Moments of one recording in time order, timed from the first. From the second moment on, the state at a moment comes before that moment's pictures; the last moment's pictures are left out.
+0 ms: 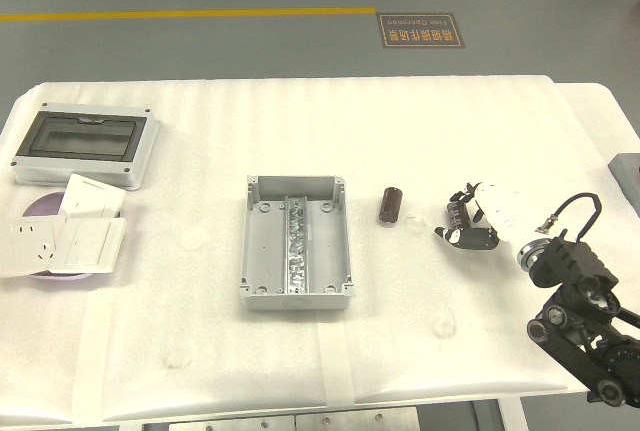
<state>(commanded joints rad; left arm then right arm) -0.10 0.25 -0.51 -0.18 0.94 0.01 0.05 0.24 -0.45 0.87 1.30 -1.95 -0.23 -0.28</state>
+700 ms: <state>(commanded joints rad) -0.10 0.25 -0.49 -0.18 0.92 0.01 0.04 0.24 -0.45 0.87 1.29 -1.93 -0.23 -0.28</state>
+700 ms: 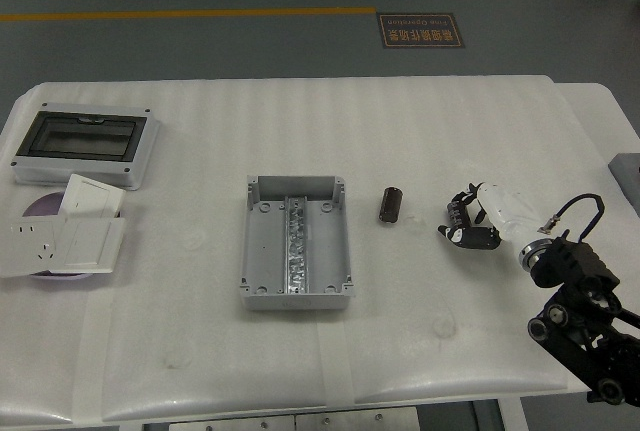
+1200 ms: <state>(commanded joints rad) -0.10 0.26 -0.49 -0.18 0.93 0.01 0.04 0.24 -0.44 0.87 1.29 -1.92 -0.24 -0.28</state>
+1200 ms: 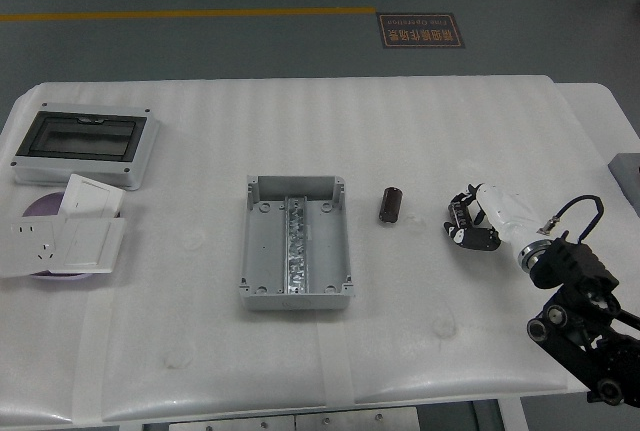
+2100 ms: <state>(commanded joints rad) -0.10 0.25 -0.51 -0.18 0.95 0.01 0.04 0.24 -0.44 0.87 1.30 -1.92 -0.25 -0.26</state>
